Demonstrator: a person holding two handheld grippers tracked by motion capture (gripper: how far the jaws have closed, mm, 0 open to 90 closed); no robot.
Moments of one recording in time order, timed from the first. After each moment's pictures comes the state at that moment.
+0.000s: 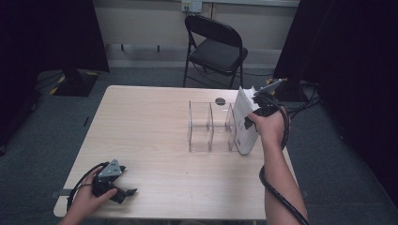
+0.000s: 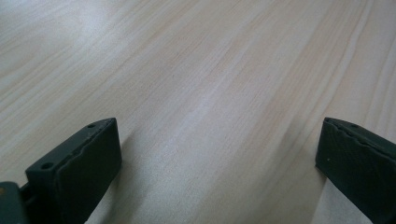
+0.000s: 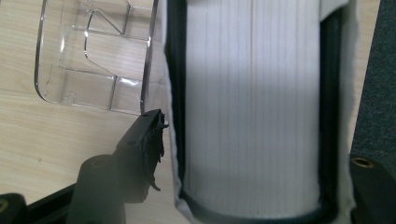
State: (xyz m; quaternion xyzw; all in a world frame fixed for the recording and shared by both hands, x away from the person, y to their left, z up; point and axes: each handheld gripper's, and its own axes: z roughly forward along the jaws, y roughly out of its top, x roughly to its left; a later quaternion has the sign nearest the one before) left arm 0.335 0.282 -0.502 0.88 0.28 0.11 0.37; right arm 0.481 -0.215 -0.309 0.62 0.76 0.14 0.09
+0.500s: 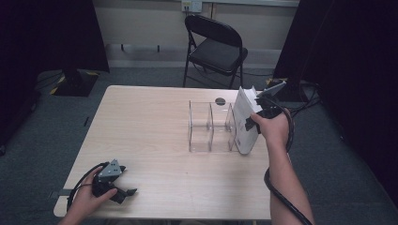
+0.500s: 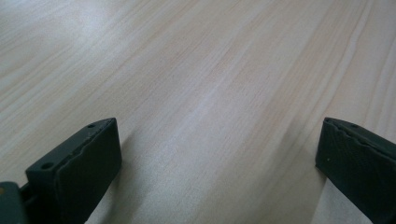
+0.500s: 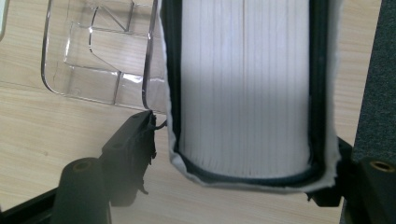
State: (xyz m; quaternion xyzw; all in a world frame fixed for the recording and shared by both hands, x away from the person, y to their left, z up) left arm 0.335 0.282 -0.502 0.88 0.28 0.11 0.37; right arm 0.472 -0.221 -0.307 0.63 0.76 0.15 0.09
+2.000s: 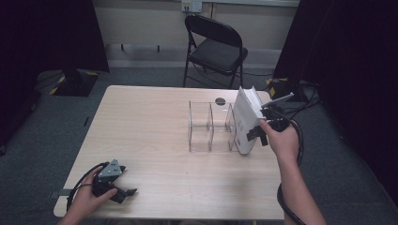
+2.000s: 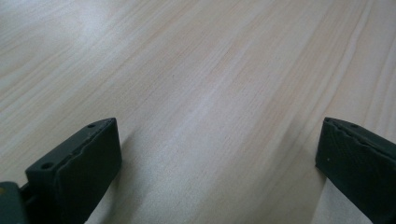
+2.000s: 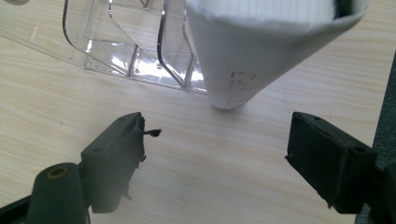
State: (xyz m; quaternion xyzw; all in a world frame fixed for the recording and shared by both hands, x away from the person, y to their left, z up) left arm 0.335 0.282 -0.503 0.88 0.28 0.11 0.37; right arm 0.436 -0.233 -0.315 0.60 0.77 0.19 0.07
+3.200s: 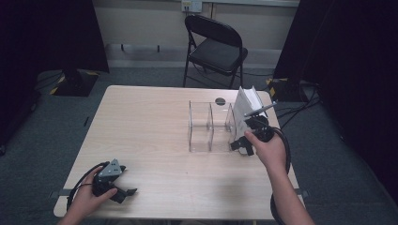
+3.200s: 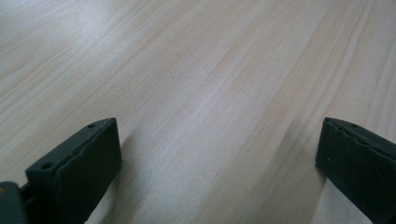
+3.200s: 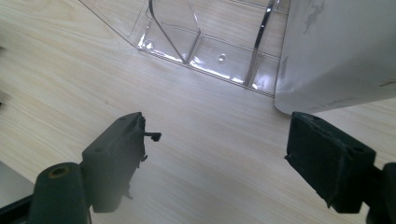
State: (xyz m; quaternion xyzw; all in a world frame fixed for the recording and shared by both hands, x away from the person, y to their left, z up) left arm 0.336 0.282 -0.503 0.88 0.28 0.11 0.37; right arm 0.418 -0.195 -0.333 0.54 0.81 0.22 0.03
